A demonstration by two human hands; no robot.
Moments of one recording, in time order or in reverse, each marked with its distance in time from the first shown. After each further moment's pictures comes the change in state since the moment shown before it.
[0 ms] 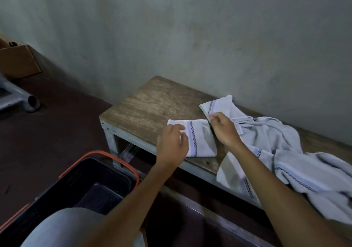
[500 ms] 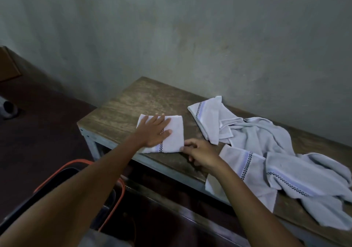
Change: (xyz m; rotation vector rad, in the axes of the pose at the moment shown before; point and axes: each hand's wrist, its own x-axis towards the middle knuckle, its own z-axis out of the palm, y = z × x) left_hand 0.102 -0.059 0.026 0.646 -0.634 0.249; right_hand -0.028 0.016 0.025 0.079 -0.347 0.227
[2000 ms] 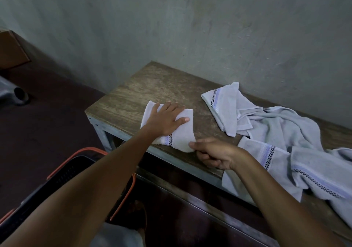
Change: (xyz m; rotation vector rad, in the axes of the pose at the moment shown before) left_hand 0.015 -0.002 0.010 -0.159 0.149 -0.011; right_hand 0.014 0.004 0.005 0.360 -0.469 0.252
